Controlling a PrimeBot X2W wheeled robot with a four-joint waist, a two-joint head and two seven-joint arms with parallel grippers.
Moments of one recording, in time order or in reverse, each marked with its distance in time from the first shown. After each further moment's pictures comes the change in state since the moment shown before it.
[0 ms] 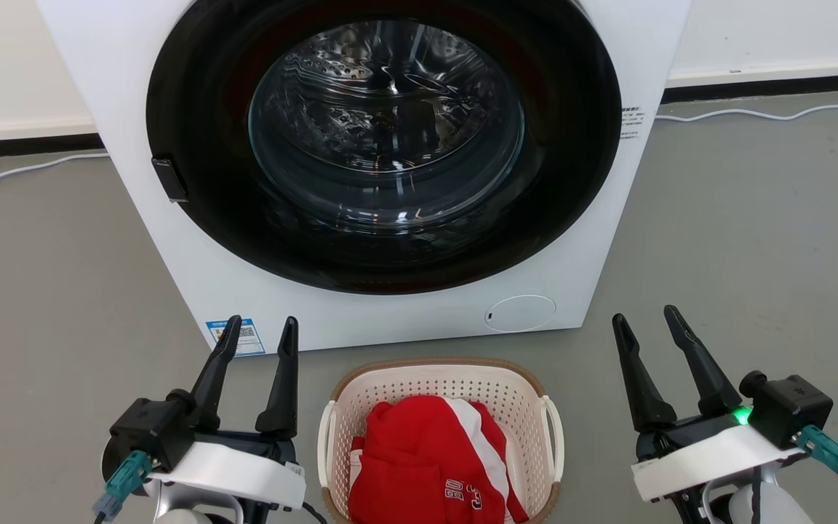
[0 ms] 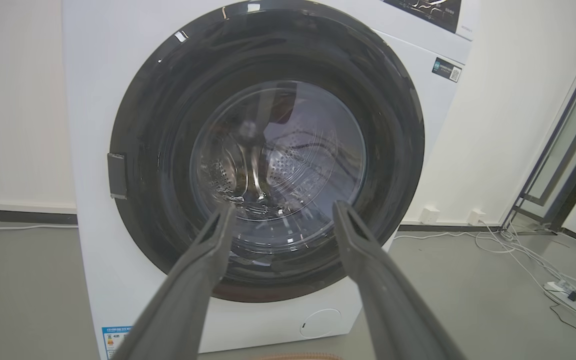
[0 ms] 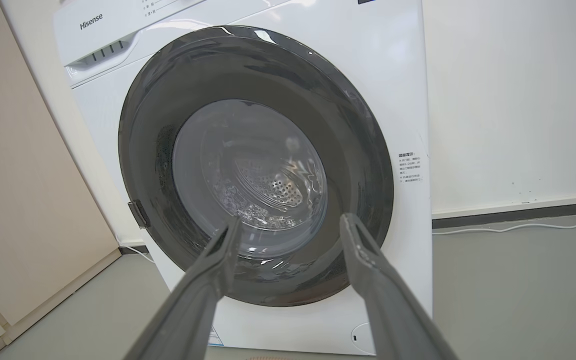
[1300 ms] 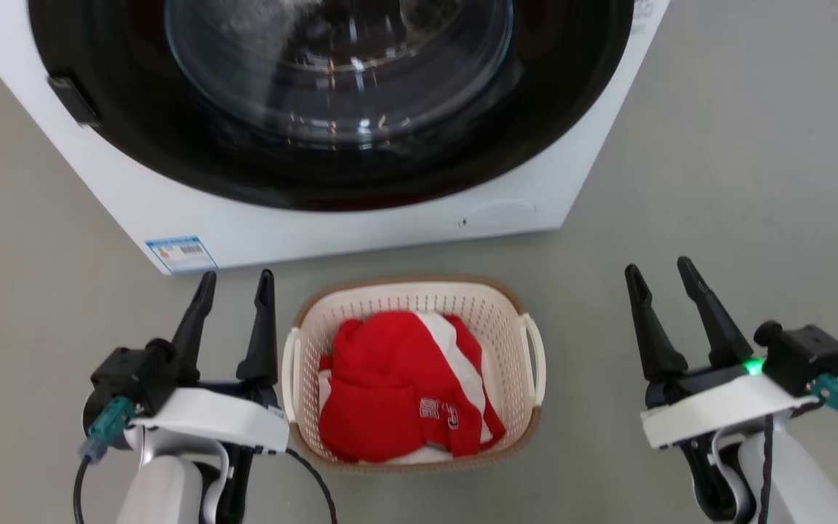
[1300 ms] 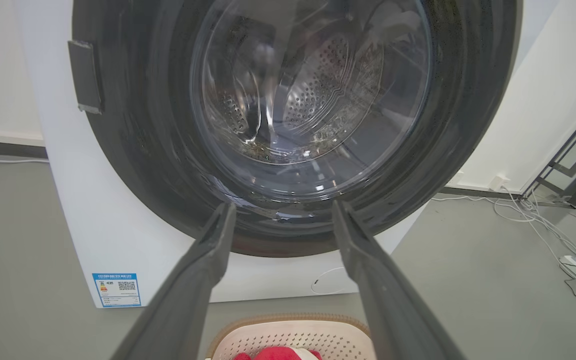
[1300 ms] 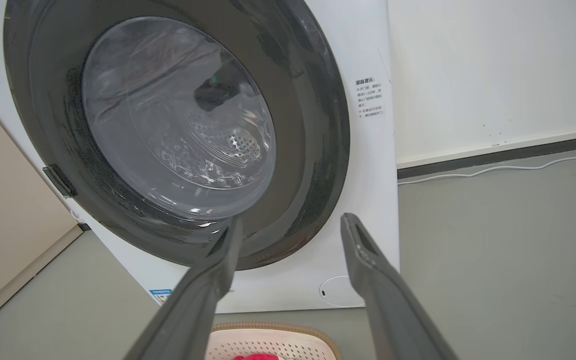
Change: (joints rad) left arm -0.123 -0.001 0.043 0.093 0.007 0.018 0.000; right arm -0.106 -0.023 -0.004 0.047 0.034 0.000 0.000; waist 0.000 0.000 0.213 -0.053
